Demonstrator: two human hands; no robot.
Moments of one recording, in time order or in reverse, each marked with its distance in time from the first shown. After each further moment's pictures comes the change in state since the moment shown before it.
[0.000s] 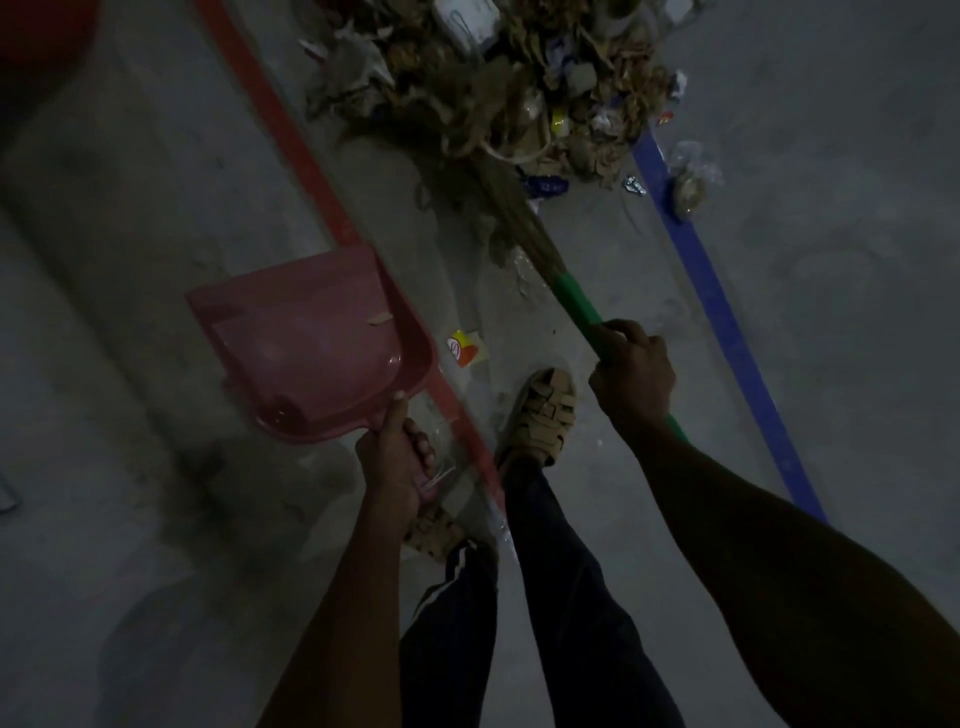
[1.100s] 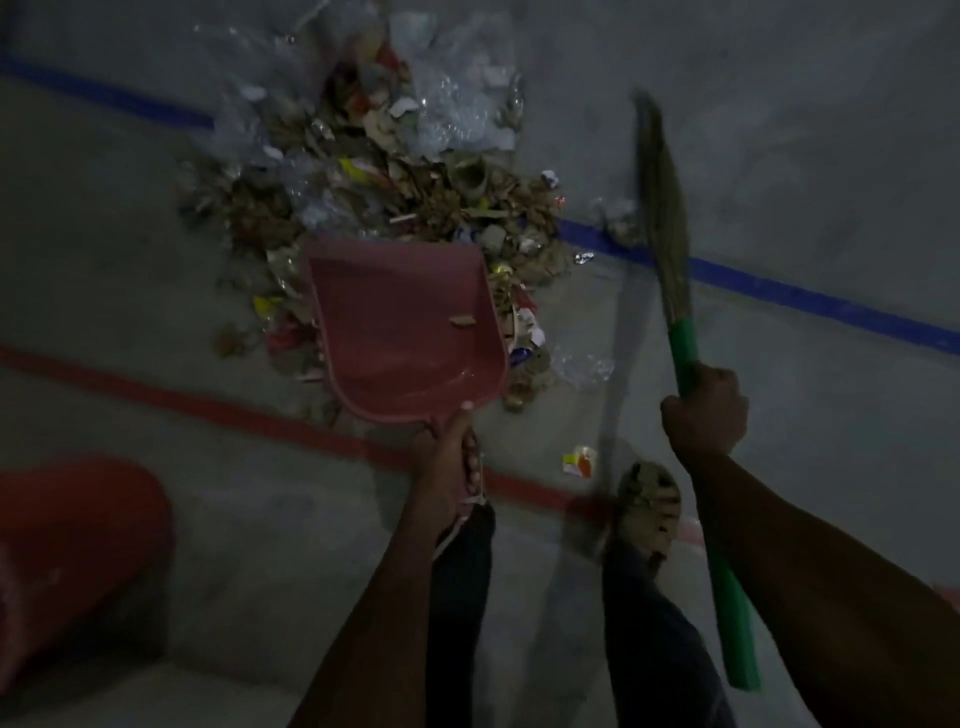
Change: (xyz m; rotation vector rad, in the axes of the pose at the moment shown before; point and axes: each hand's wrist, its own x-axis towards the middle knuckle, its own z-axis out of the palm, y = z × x) left_hand 0.037 0.323 0.149 0.916 -0.527 0.221; right_hand 0.073 -0.128 -0.025 0.349 0.246 1.201
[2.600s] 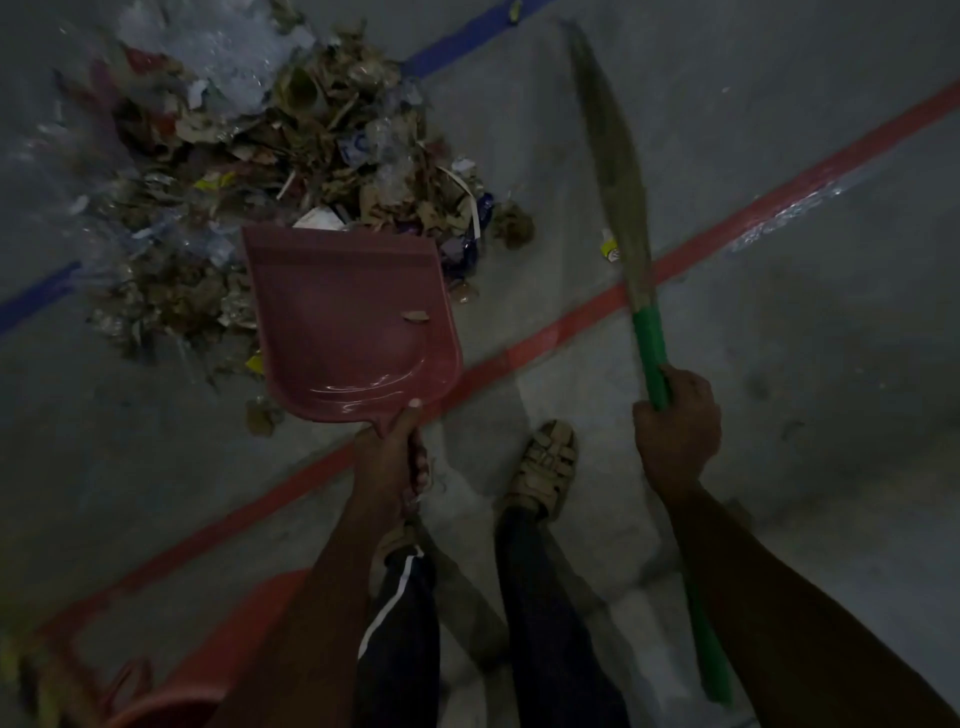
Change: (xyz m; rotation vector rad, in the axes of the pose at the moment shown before) left_hand 0.051 0.024 -0.243 0.888 -0.190 0.160; right_hand -0.395 -0.045 0.239 0.442 0.317 0.596
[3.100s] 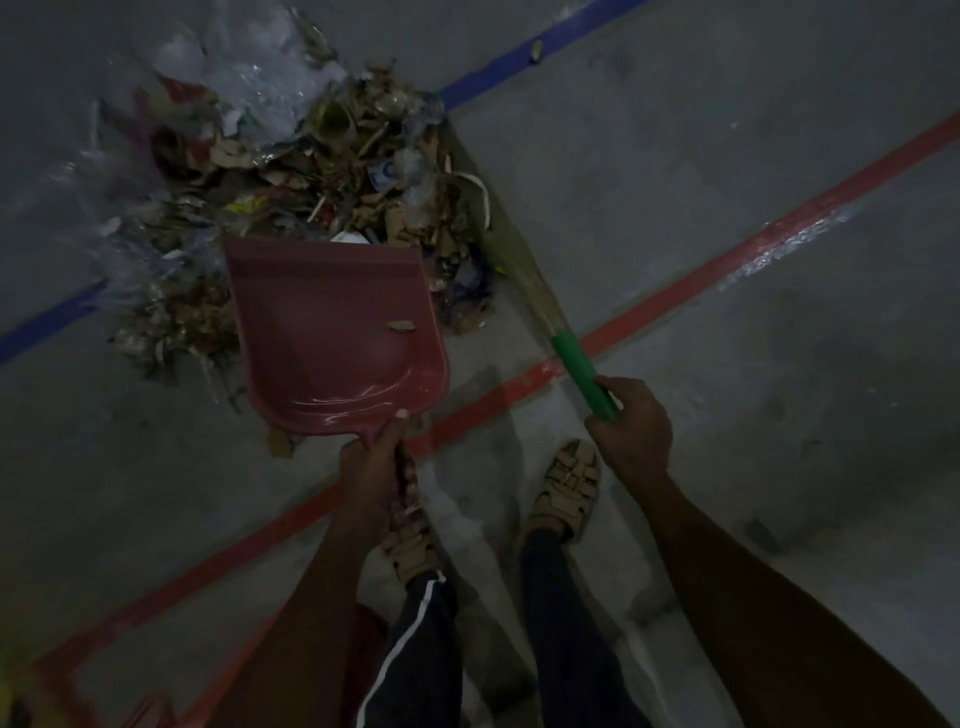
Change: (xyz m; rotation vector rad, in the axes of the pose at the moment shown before) left_hand 0.025 0.015 -0.064 -0.028 -0.009 0.020; right_hand -0.033 -0.086 0.028 0.202 -0.252 -0.109
